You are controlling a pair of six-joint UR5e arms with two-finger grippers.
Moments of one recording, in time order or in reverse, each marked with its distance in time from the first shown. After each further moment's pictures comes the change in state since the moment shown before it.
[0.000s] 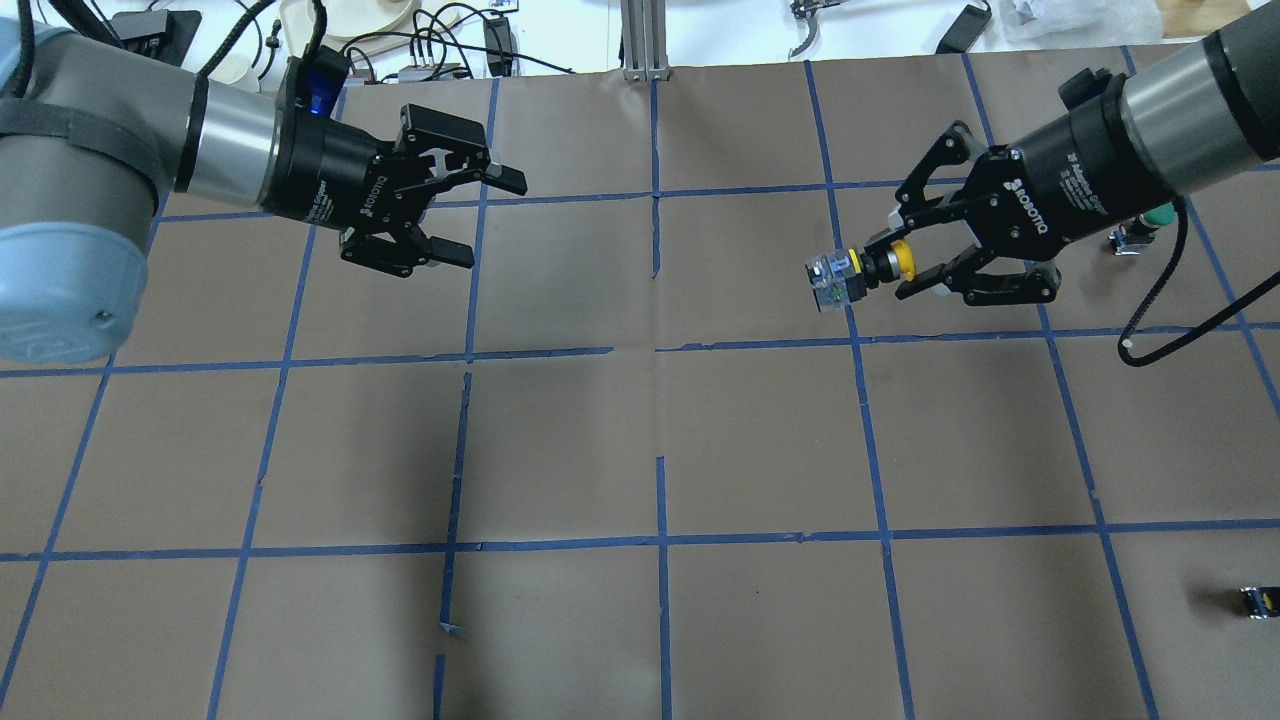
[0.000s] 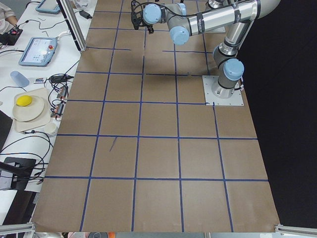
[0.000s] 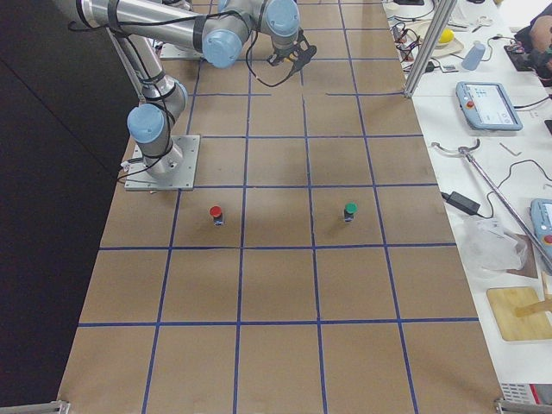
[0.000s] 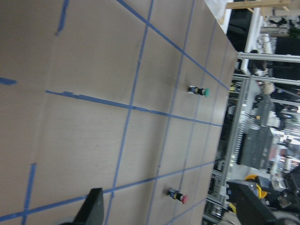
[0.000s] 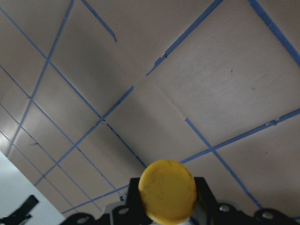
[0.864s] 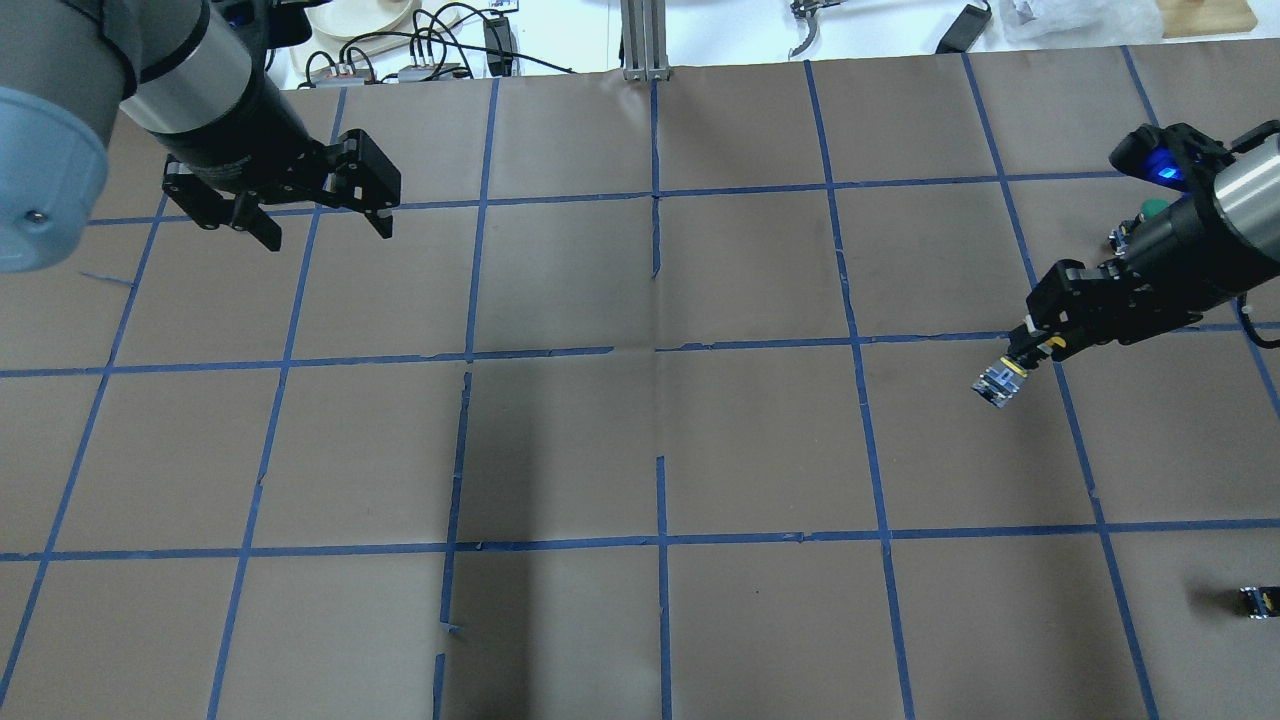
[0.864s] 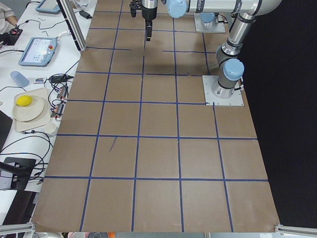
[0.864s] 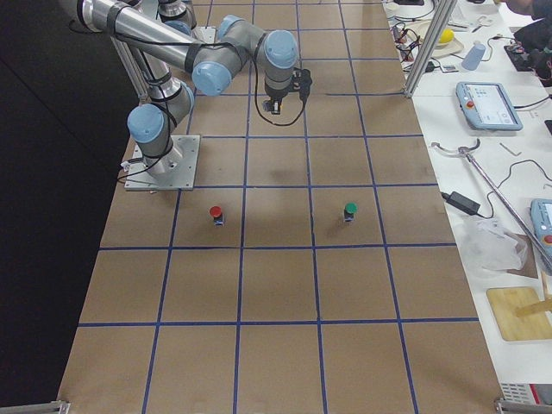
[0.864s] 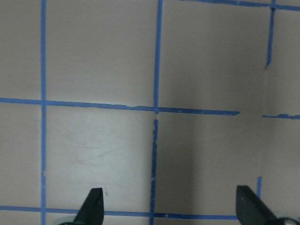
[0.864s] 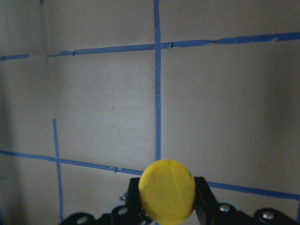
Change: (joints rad) left arm -0.123 0.014 0.190 -0.146 0.797 0.103; right arm -0.202 0.005 0.118 -0.126 -0.320 -0.913
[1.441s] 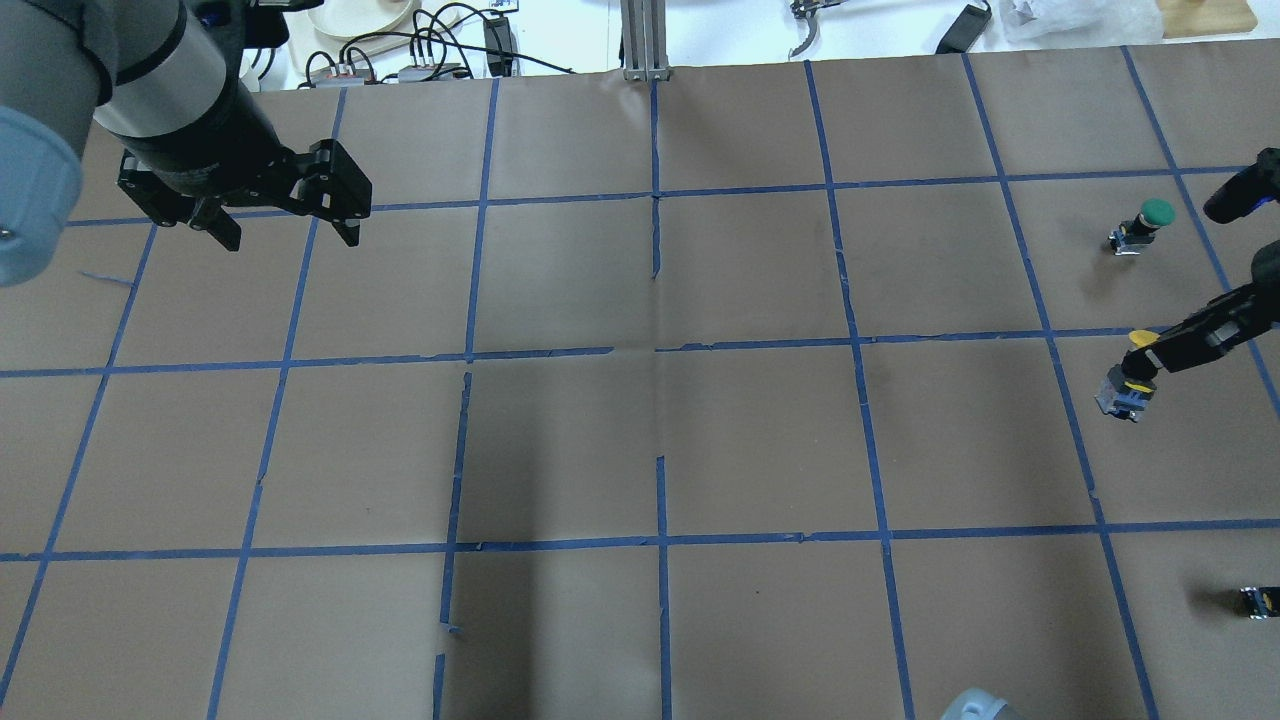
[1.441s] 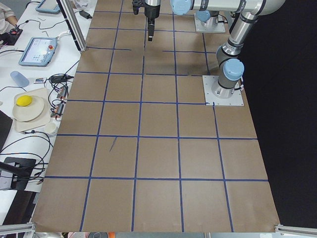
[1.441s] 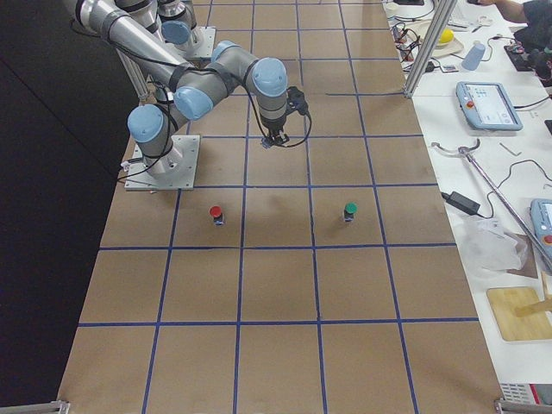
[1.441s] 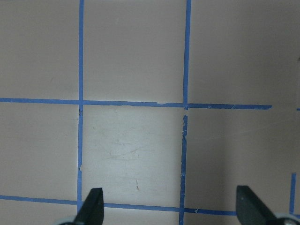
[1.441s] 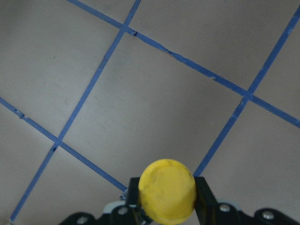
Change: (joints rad) left arm -0.001 0.018 0.003 -0.015 0.041 0.009; right arm -0.183 0.001 0.038 -0.108 -0.050 -0.694
